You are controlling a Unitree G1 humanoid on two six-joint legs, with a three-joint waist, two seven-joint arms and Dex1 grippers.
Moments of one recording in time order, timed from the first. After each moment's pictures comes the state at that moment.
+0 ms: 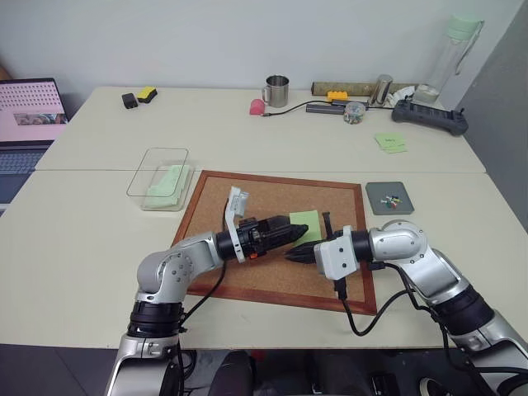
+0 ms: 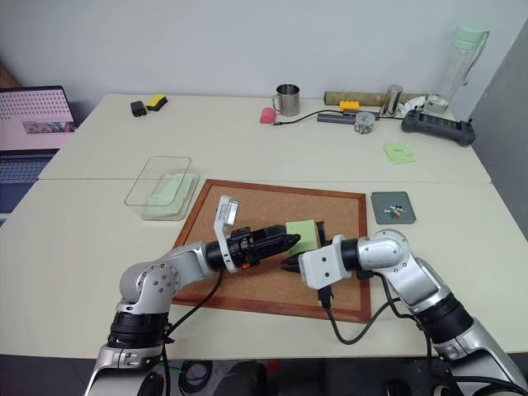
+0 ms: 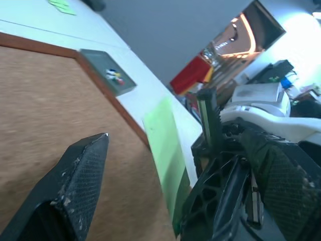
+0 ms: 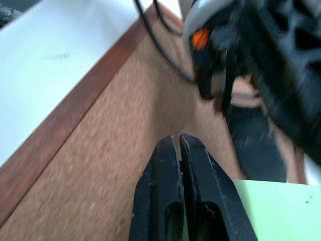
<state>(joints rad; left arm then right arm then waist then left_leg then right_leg) -0.40 0.29 0.03 -0.07 -0.80 0.93 -0.84 -0.50 -0.57 0.42 -0.13 -0.04 -0.21 1.08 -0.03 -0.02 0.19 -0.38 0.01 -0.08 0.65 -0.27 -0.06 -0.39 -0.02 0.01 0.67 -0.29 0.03</state>
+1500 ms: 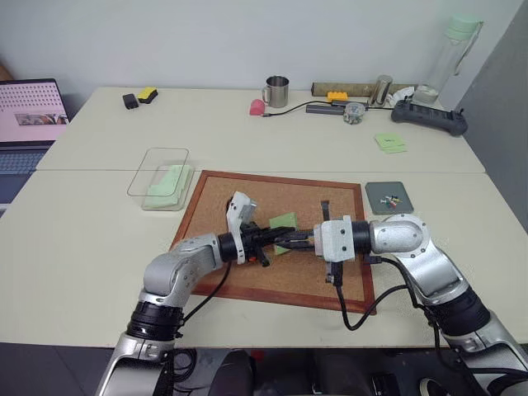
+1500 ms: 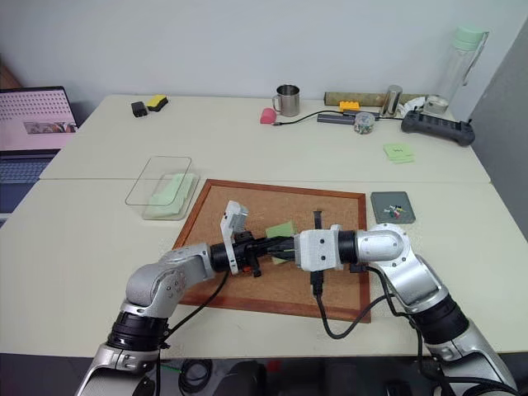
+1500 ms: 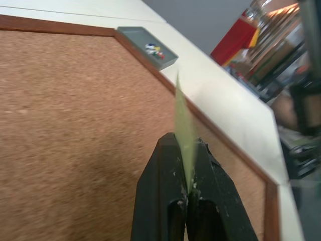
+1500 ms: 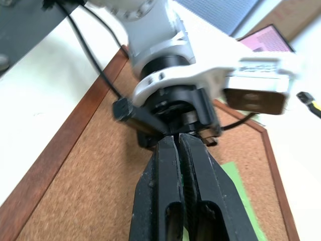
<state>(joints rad) -0.40 0.35 -0.09 0.00 -0.56 0.68 -0.84 -0.48 -0.53 0.33 -0.24 0.09 0.02 1.04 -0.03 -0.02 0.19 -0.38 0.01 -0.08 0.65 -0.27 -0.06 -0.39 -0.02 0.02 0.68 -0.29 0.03</state>
